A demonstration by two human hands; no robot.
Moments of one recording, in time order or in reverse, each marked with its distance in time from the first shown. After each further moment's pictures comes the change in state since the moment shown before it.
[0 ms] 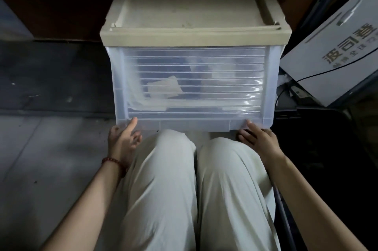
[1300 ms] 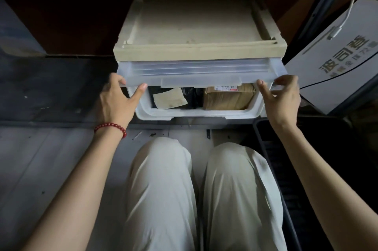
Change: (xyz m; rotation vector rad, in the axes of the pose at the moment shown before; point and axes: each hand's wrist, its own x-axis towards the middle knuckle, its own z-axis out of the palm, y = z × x) left_hand 0.005 0.104 0.025 0.982 0.165 0.809; right_hand -0.016 -0.097 0.055 -0.853 0.326 -0.885
